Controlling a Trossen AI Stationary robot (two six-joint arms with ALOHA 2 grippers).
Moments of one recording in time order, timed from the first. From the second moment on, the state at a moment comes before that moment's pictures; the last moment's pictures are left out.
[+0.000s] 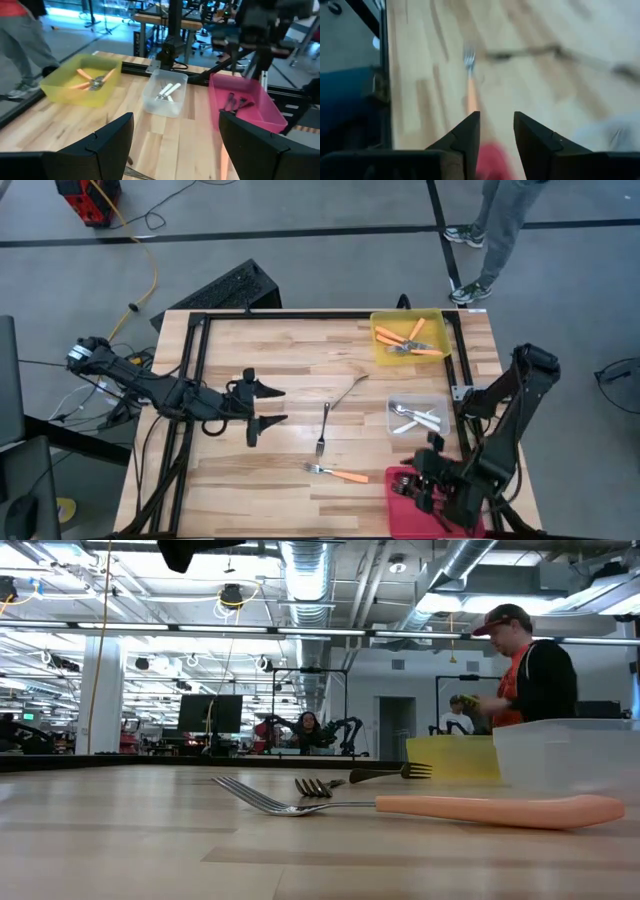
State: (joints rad) left arm -0.38 1.02 0.74 0.01 -0.51 -0.25; right arm 1.00 1.47 1.20 -0.93 0.74 1.23
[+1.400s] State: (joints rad) left arm -0.11 1.26 0.74 0.25 -0.15 -0.14; right arm 0.27 0.94 0.68 0.21 0.37 -0.12
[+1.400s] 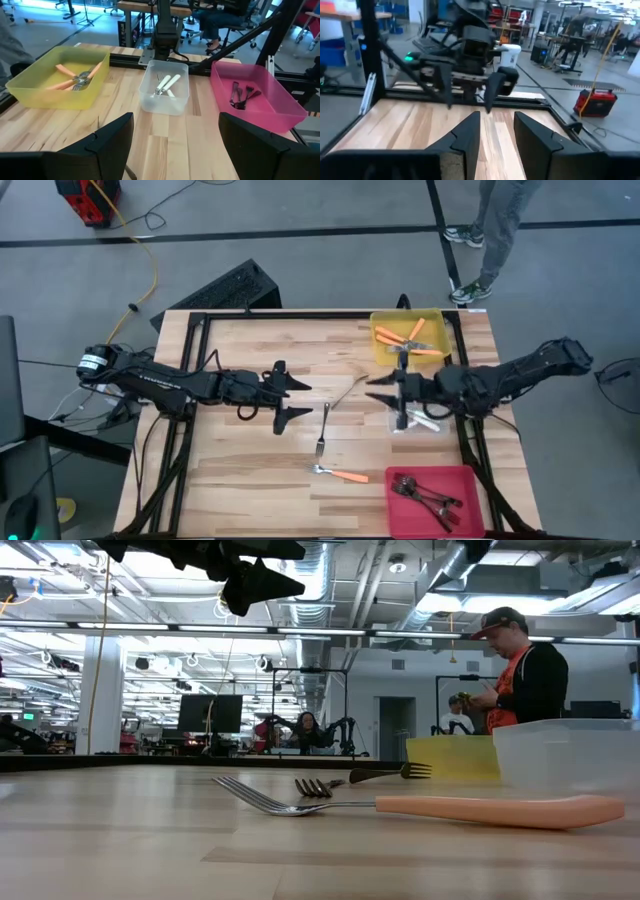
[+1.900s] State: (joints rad) left arm -0.11 1.26 0.74 0.21 -0.15 -0.15; right arm 0.05 1.20 0.65 0.36 0.18 -0.05
